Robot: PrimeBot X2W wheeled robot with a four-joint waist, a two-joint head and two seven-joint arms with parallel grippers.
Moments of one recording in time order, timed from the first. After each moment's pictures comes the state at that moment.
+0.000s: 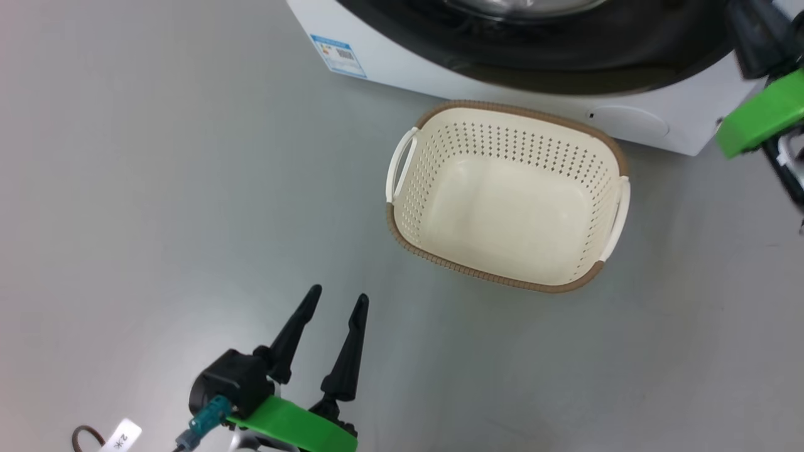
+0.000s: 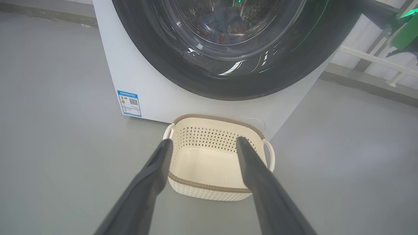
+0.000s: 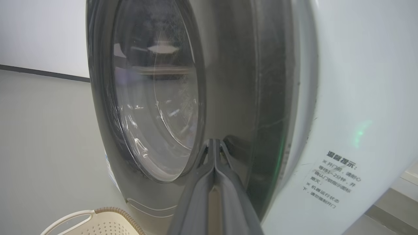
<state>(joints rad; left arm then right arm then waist) -0.15 0.04 -0.39 0.10 -0.40 -0.13 -0.26 -0.90 -0.49 0.27 0.47 0.17 0.13 -0.22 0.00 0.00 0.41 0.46</state>
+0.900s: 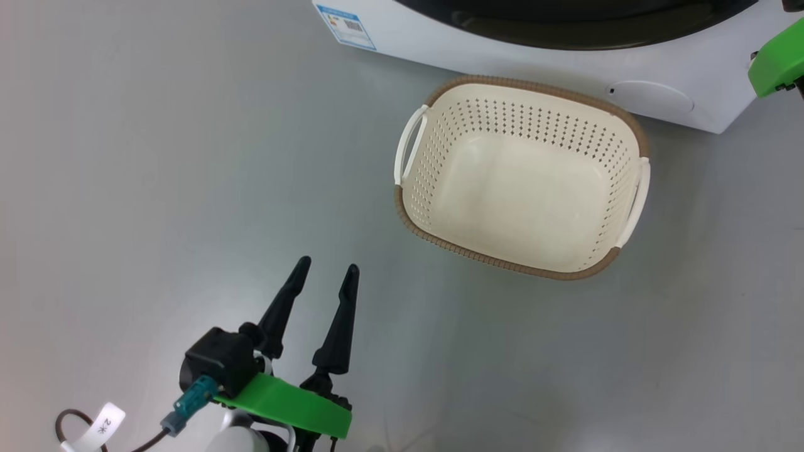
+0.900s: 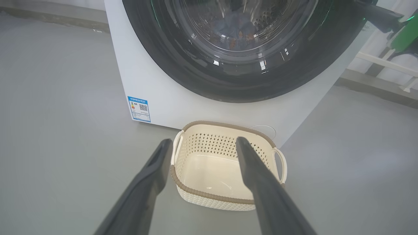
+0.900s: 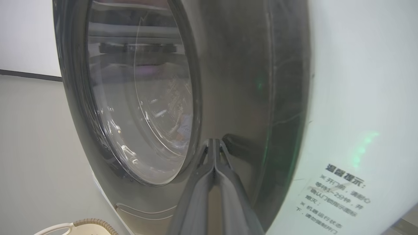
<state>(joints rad) -0.20 0.03 -0.37 0.08 -0.42 -0.11 -0.26 -1.07 -0.48 0.23 0.60 0.11 0.14 -0.21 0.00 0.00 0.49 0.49</state>
